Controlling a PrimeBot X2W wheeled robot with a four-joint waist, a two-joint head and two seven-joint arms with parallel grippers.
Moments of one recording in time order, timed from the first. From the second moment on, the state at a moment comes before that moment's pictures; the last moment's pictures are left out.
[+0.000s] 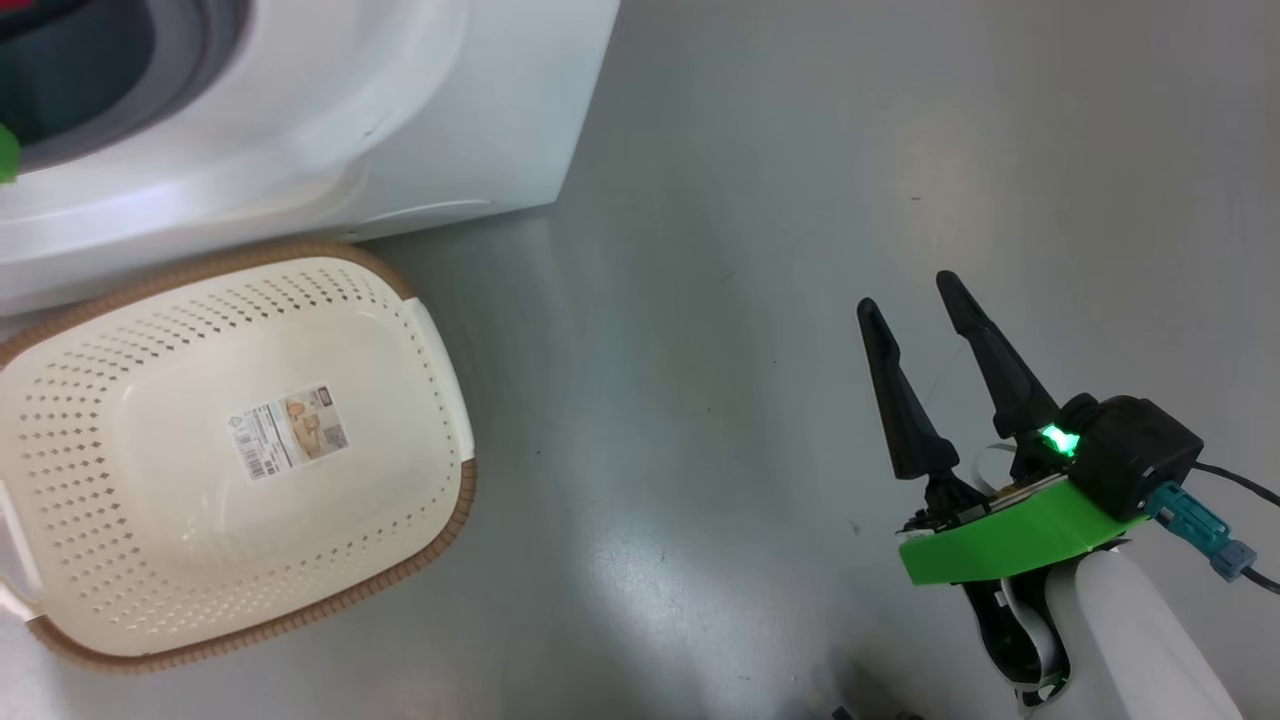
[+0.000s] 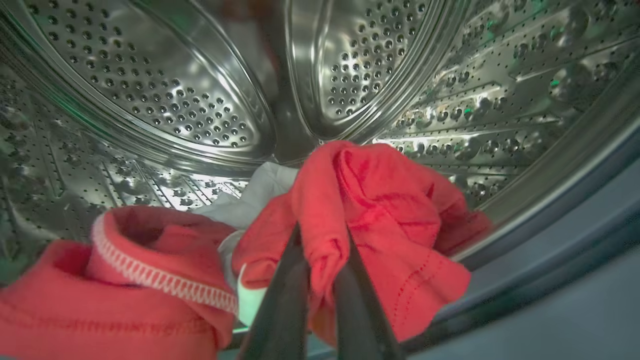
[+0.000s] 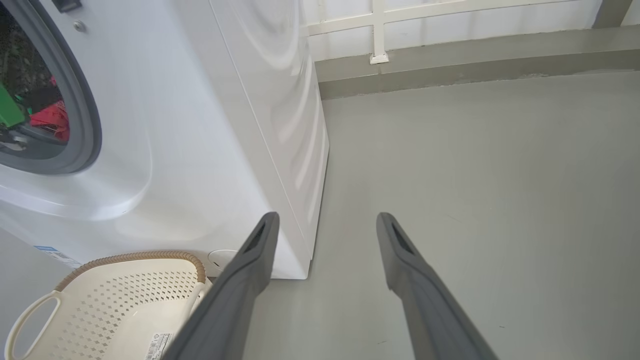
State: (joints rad) left arm -1.22 0.42 -0.22 0.99 -0.43 -0.13 -0.26; right arm -0.27 -0.05 0.17 0.10 0.35 0.12 -0.26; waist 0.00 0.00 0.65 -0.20
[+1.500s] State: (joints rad) left arm -0.49 0.11 0.22 -0.06 -0.30 -0.13 -0.26; right arm -0.22 -0.05 0.09 0.16 0.33 0.12 -0.26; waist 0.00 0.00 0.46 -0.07
